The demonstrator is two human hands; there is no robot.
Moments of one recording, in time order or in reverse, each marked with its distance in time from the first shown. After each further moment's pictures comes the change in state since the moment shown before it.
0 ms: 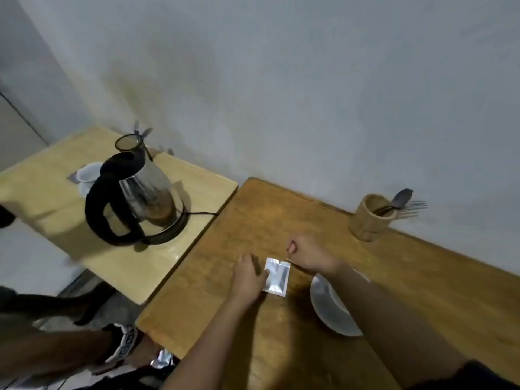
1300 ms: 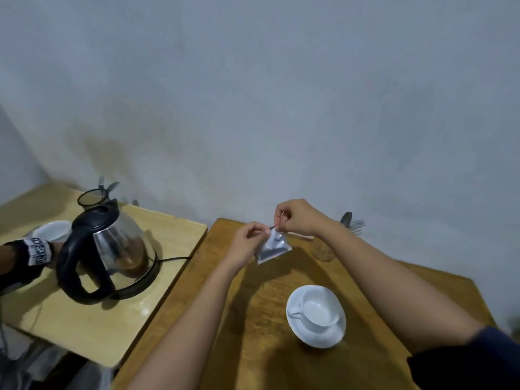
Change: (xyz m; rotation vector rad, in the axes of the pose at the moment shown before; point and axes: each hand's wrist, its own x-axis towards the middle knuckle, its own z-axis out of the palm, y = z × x) left_hand 0.016 0.125 -0.070 -0.561 -0.249 0.411; right_hand -0.065 -0.075 -0.132 -0.060 0.290 -0.180
